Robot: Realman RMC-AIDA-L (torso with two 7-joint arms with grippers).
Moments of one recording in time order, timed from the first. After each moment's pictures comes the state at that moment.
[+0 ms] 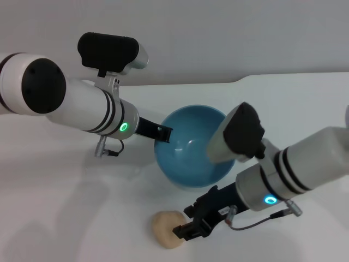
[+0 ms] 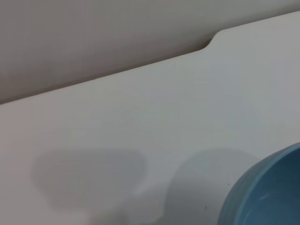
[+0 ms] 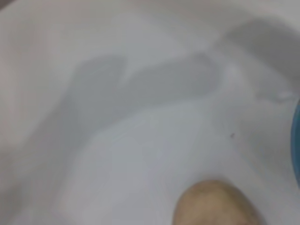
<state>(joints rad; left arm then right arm) -0.75 -2.06 1.77 0.91 -0.71 -0.81 0.09 0.59 2.08 -1.81 -0.95 -2.03 -1.08 2.32</state>
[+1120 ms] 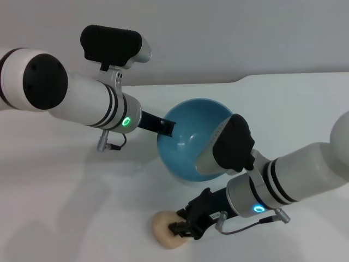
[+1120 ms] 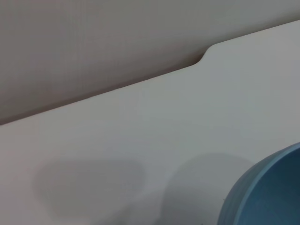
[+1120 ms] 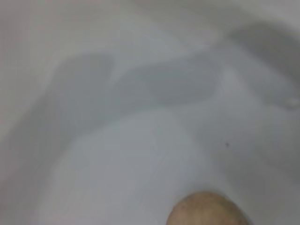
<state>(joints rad) -0.76 -2.06 1.77 0.92 -0.71 -0.79 0.11 0.59 2.08 -1.95 -0.89 -1.96 -0.90 2.28</state>
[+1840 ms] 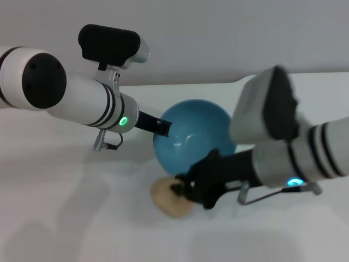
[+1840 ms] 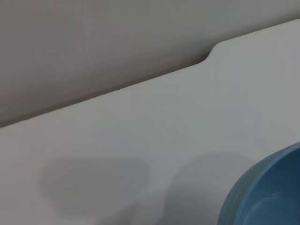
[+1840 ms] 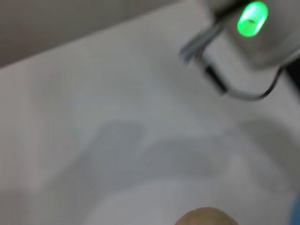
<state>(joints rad) -0.76 -2.06 1.76 0.92 -0.69 -0.80 0.11 0.36 2.08 -1.74 -1.43 -2.11 -1.16 2.27</state>
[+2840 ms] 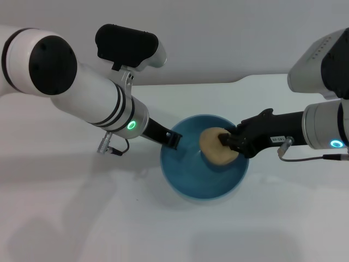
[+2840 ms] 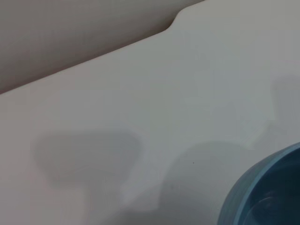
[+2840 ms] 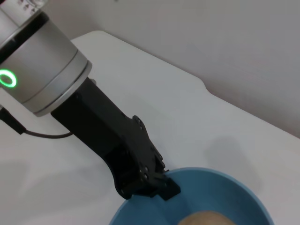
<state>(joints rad) -0.79 -2.06 1.77 1.00 -0.69 -0.98 0.10 0.35 2.07 -1.50 -1.39 -2.17 -1.12 2.27</state>
